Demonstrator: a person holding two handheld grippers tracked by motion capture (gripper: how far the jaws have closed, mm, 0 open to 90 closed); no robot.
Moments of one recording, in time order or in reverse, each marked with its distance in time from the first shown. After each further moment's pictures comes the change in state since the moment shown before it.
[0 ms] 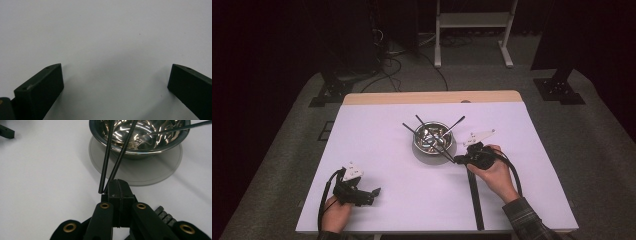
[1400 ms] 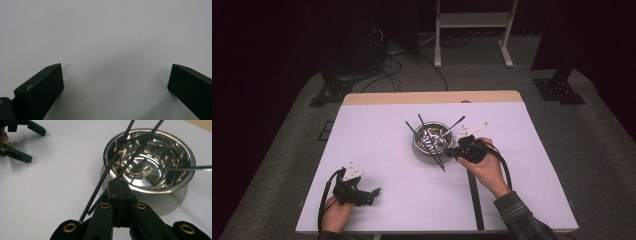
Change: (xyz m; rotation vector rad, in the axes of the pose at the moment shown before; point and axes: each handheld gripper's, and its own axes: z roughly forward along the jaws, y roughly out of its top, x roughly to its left) left arm 0.000 0.000 0.000 0.001 0.000 0.000; right arm 0.014 0.035 -0.001 -0.074 0.021 -0.019
